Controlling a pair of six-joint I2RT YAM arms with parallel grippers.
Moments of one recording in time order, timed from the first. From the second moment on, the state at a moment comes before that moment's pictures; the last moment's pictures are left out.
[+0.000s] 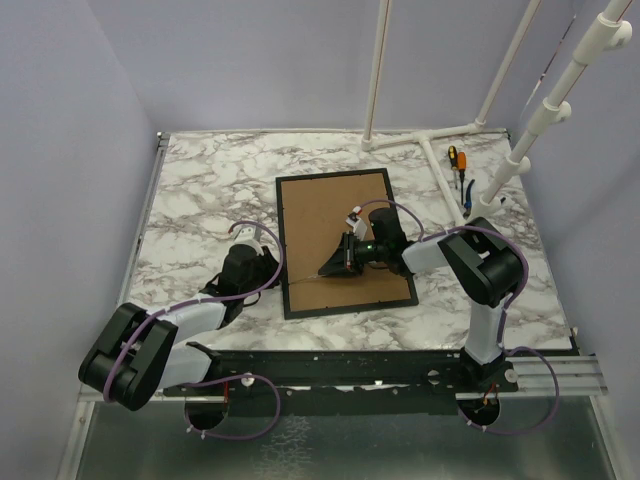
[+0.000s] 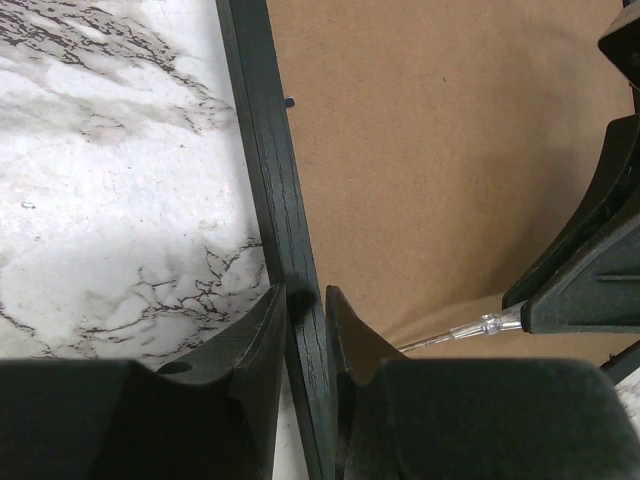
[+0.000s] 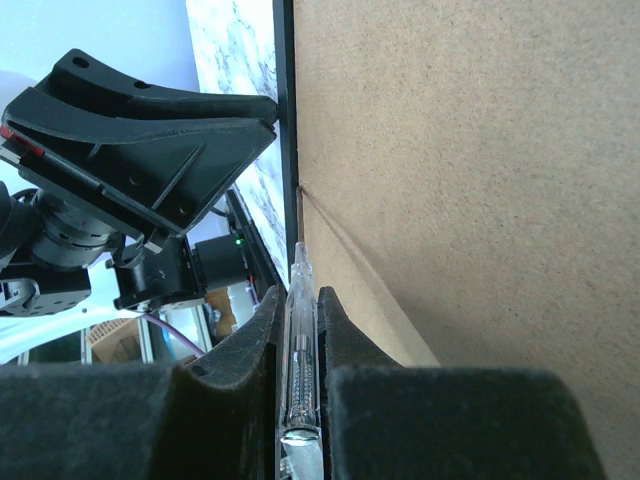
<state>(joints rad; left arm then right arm) -0.45 1.23 0.27 0.43 0.04 -0.60 0.58 1.93 0.81 0.52 -0.81 0.97</state>
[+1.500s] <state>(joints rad) -0.45 1.45 0.36 0.55 0.17 -0.61 0.50 1.80 0.78 0.30 -0.80 0.85</state>
